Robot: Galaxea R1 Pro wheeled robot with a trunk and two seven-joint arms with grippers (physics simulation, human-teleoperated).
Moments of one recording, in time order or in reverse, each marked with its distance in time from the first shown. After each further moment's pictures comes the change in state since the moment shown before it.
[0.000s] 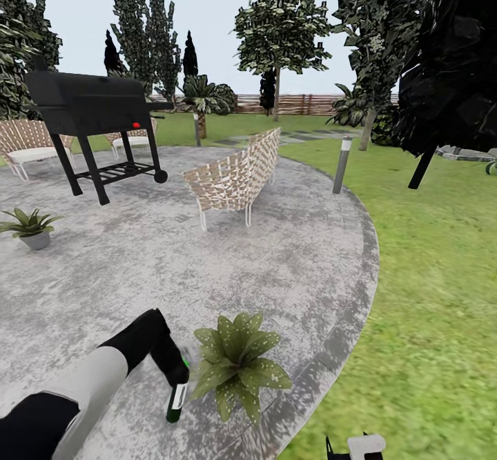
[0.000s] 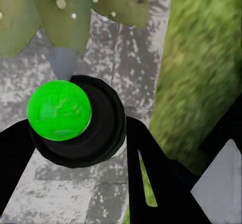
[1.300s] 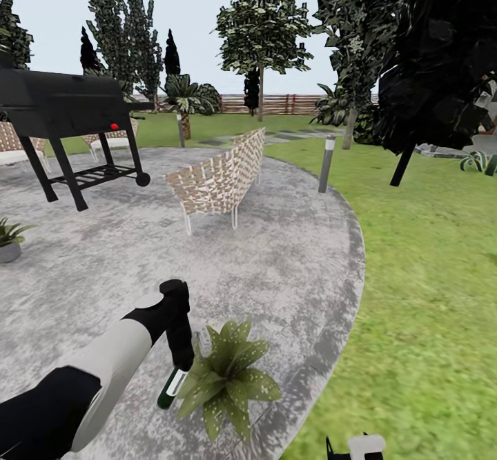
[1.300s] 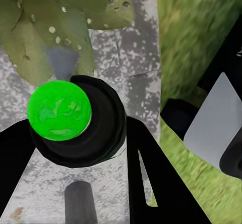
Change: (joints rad) left arm -0.107 -0.096 -0.032 -0.075 -0.454 0.024 -0.383; right arm 0.000 -0.001 -0.001 0.000 0.000 0.000 0.000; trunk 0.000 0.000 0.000
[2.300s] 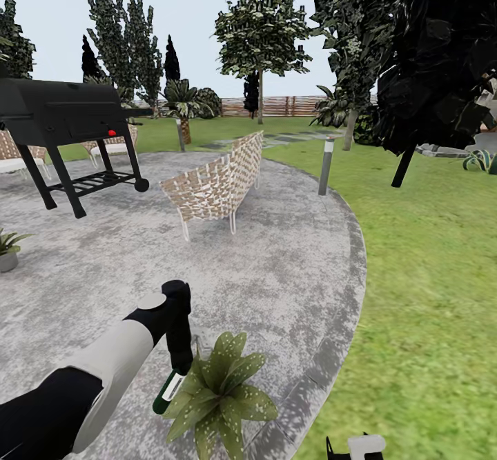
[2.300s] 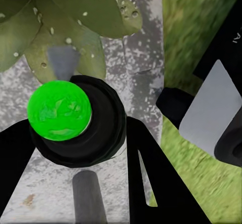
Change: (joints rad) left arm 0.004 -0.008 -0.002 -0.001 -0.062 0.002 -0.051; right arm 0.000 0.000 0.000 0.000 0.000 0.000 0.000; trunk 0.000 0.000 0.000
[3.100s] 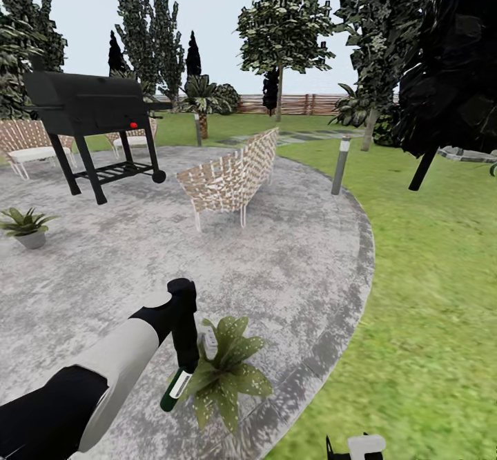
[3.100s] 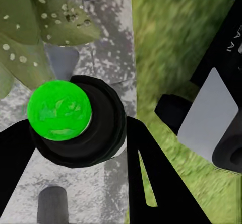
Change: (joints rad) left arm -0.006 -0.027 0.002 -0.005 0.004 0.003 0.000; right arm 0.000 0.000 0.000 0.000 0.000 0.000 -0.001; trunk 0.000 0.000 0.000
